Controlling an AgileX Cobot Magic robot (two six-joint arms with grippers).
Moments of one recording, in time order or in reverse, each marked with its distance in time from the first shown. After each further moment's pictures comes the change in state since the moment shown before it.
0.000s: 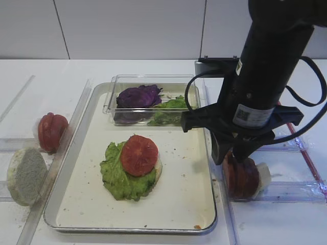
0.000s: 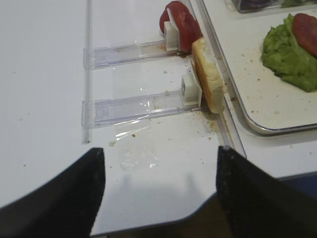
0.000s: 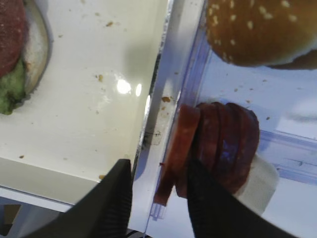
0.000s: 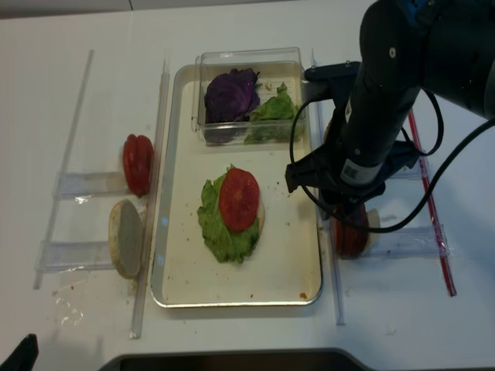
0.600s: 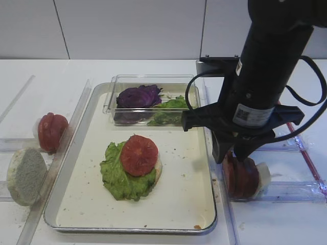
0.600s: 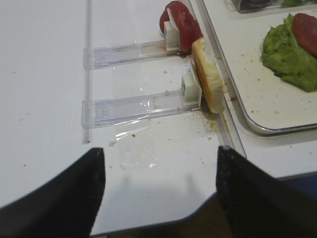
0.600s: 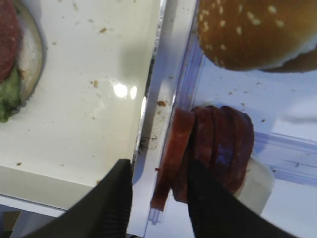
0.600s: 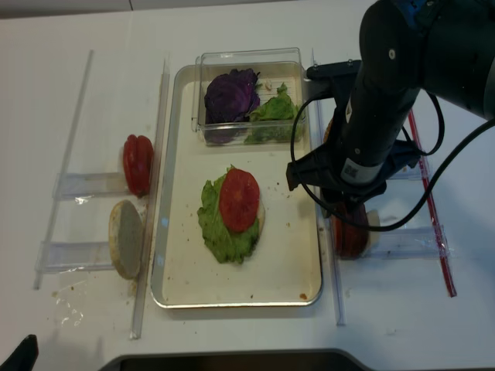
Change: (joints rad) left arm 0.000 0.000 0.000 0.000 0.000 0.000; right arm 0.000 0.001 0.000 -0.017 -0.006 0.027
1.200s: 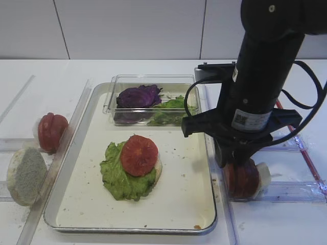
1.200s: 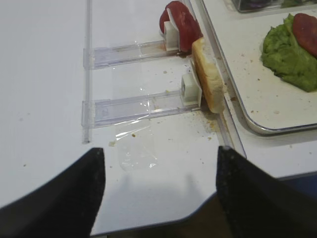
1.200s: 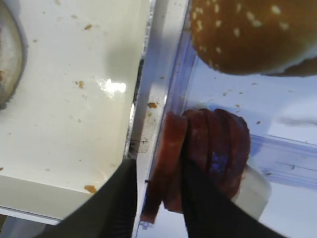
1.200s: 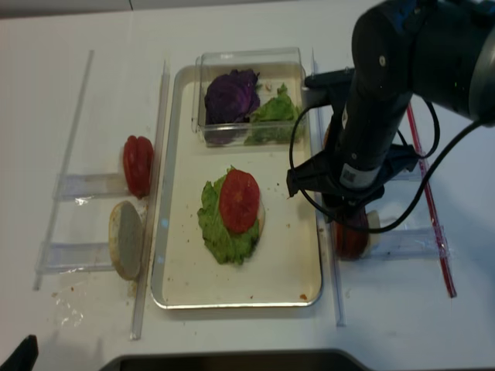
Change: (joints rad) left arm 0.000 0.000 0.000 0.000 0.000 0.000; right arm 0.000 0.034 0.000 -0.018 0.002 0.000
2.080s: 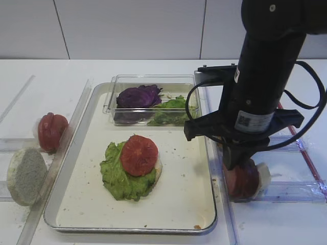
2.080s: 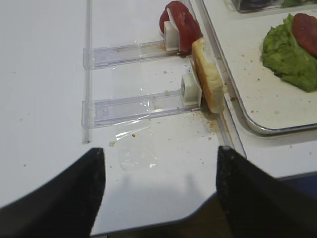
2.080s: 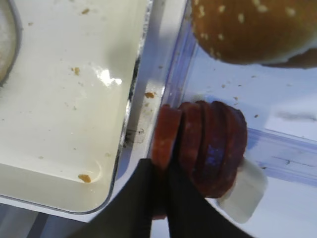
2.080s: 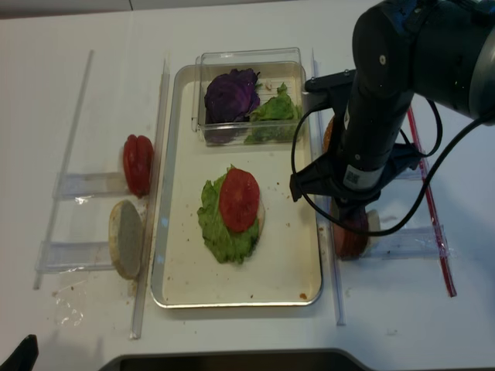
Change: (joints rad) left arm 0.000 0.000 0.000 0.000 0.000 0.000; right arm 0.000 0.000 -0.001 0.001 0.033 -0.040
